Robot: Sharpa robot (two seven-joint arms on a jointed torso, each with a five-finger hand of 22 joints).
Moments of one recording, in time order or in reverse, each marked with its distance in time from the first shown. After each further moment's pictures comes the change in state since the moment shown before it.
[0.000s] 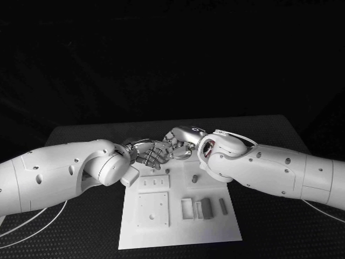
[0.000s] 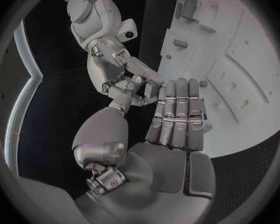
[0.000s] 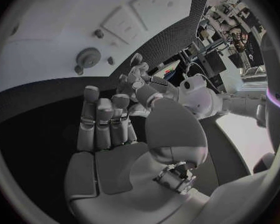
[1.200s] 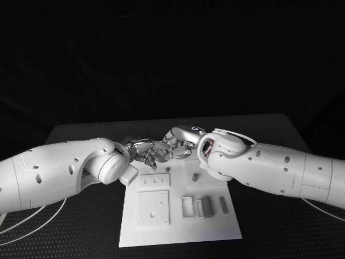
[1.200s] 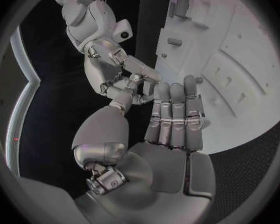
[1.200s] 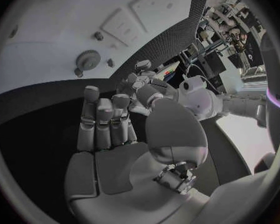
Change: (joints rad) left arm 0.000 -0.003 0.001 -0.001 -0.045 -0.004 -0.029; left_hand 0.017 0.019 0.017 -0.016 0.000 0.023 -0.031 0.083 0.196 -0.056 -0.062 0.397 0.256 -0.019 -0.082 0.442 0.012 0.000 0.045 -0.079 0.205 0.248; right arm 0.000 0.007 -0.003 -0.004 0.000 0.016 -0.001; right_hand -0.004 -0.004 -0.001 -0.001 0.000 0.003 -0.003 0.000 0.001 0.003 0.003 0.000 0.000 0.001 0.003 0.004 -0.002 0.000 0.004 -0.004 0.000 0.000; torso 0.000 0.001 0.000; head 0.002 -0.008
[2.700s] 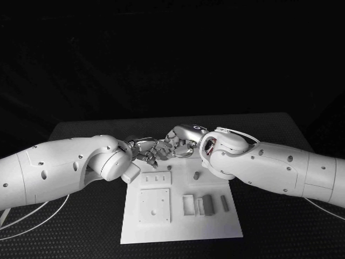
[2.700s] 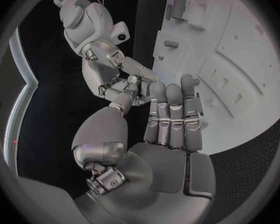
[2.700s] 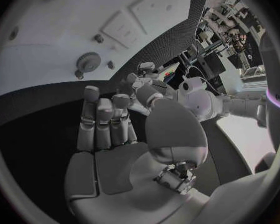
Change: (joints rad) left arm 0.000 0.009 0.000 -0.010 -0.016 0.023 -0.031; left_hand -0.021 -0.032 0.078 0.039 0.000 0.068 -0.039 -0.019 0.108 0.070 -0.041 0.046 -0.006 0.052 -0.052 0.136 -0.157 0.000 0.056 -0.048 0.051 0.050; right arm 0.000 0.000 -0.001 -0.002 0.000 0.014 -0.001; right_hand 0.005 0.004 0.003 0.003 0.000 0.004 0.001 0.000 0.002 0.004 -0.004 0.000 -0.001 0.002 -0.003 0.000 -0.002 0.000 0.000 0.000 0.000 0.000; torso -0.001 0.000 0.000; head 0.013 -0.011
